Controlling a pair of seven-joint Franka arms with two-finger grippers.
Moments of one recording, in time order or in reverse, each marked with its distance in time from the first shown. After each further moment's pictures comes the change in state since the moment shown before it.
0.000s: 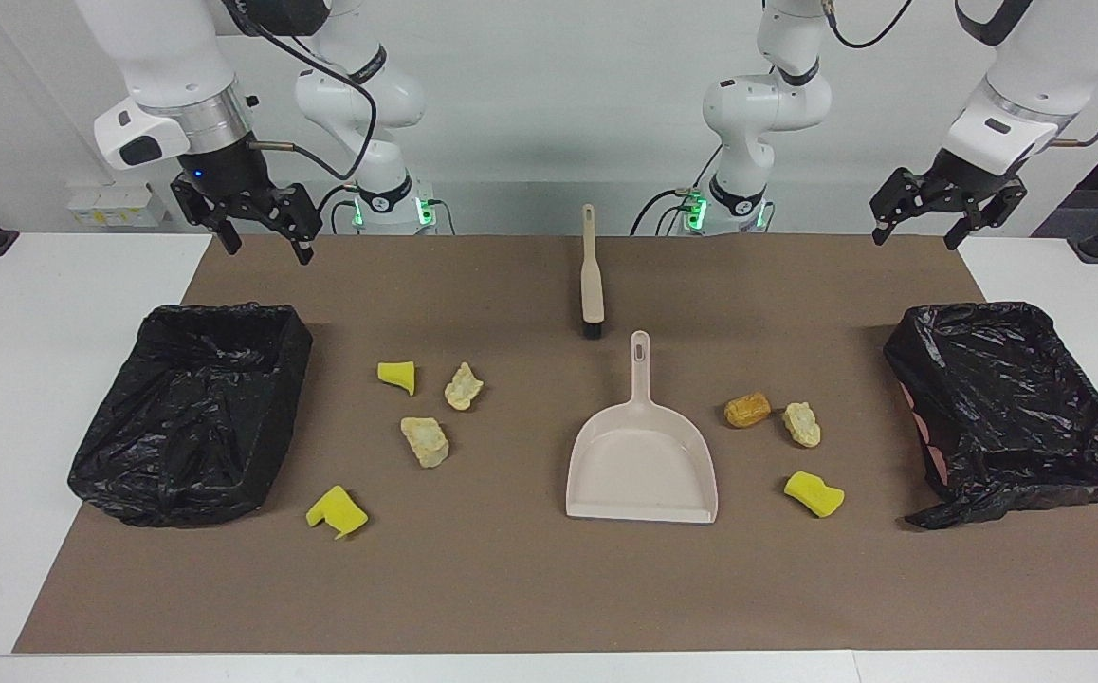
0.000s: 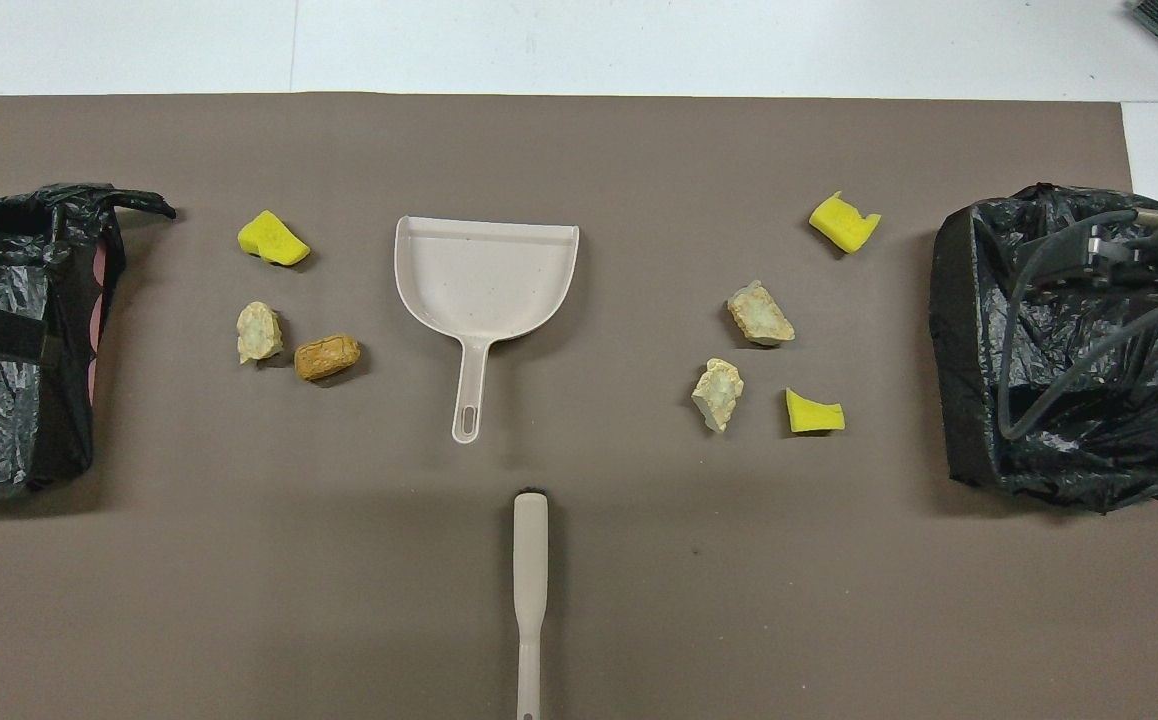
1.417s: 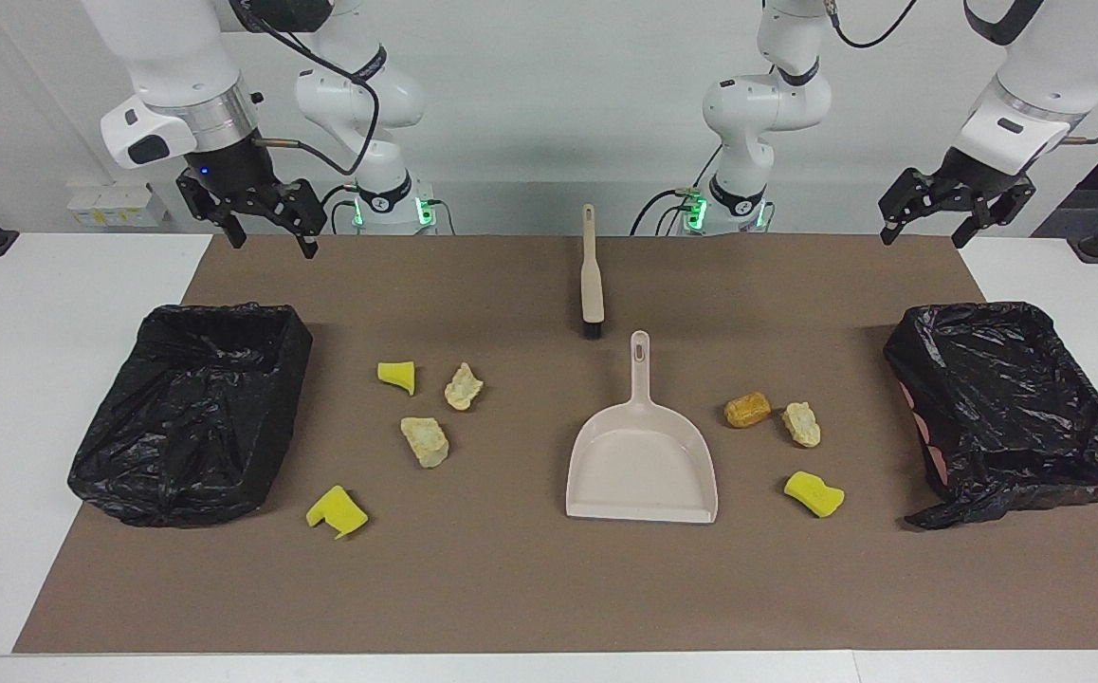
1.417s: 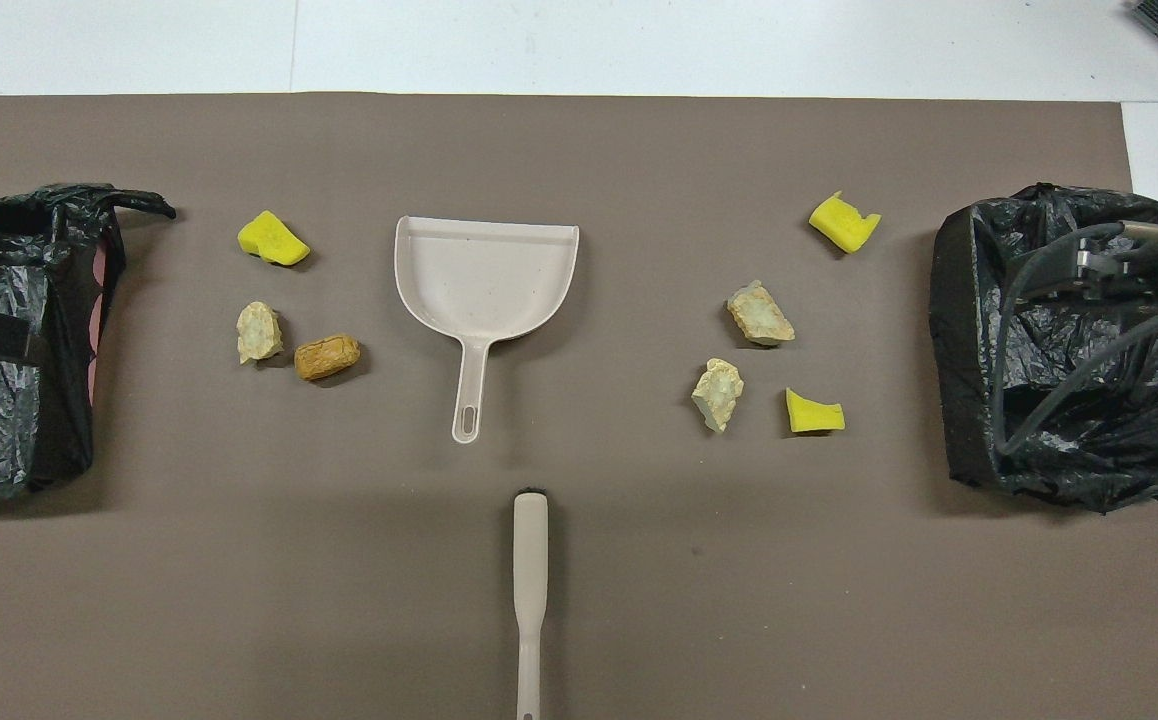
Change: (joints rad) left arm 0.004 -0.002 0.016 -0.001 0.000 0.000 -0.007; right arm 0.025 -0.003 0.002 -0.001 0.001 -0.020 0.000
